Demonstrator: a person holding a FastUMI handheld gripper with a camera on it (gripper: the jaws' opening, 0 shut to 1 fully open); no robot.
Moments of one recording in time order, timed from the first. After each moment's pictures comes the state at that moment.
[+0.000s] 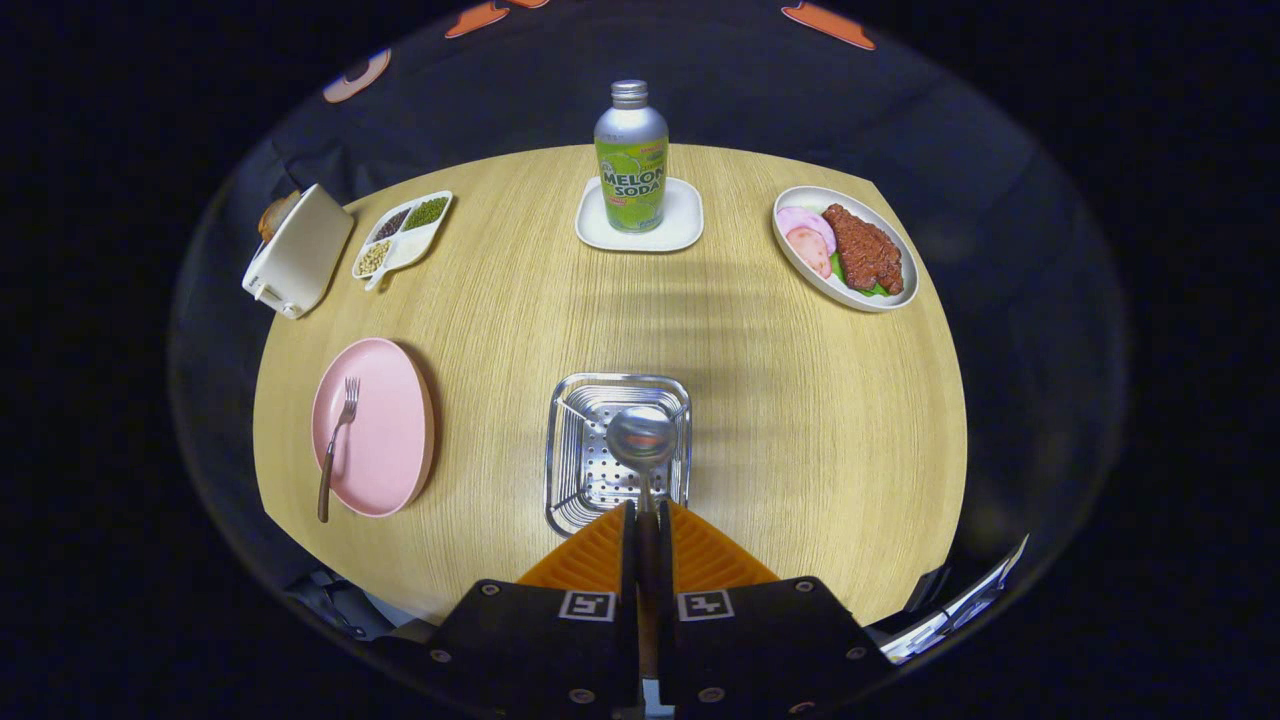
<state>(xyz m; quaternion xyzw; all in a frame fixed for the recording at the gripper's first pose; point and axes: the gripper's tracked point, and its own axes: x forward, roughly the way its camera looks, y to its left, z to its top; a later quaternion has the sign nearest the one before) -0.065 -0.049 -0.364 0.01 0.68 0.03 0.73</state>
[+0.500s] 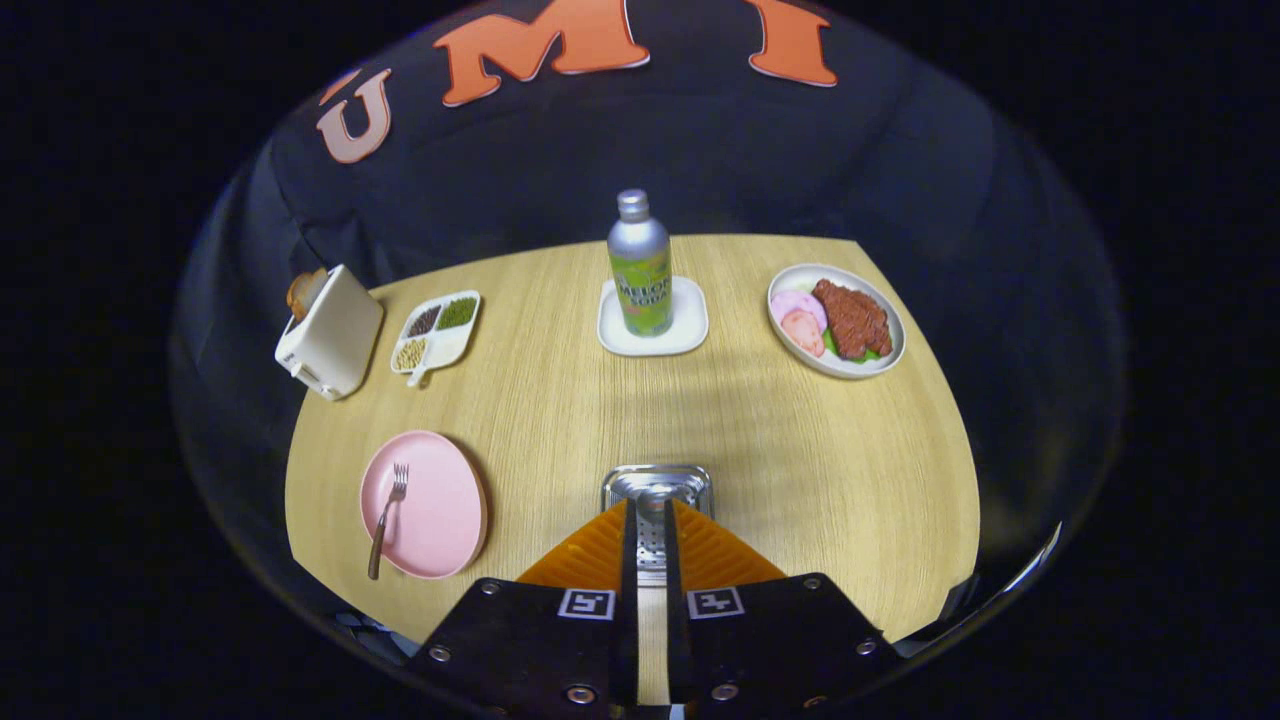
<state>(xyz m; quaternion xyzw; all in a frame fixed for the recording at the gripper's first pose) -0.008 -0.036 -0.311 0.06 0.53 0.01 0.85</state>
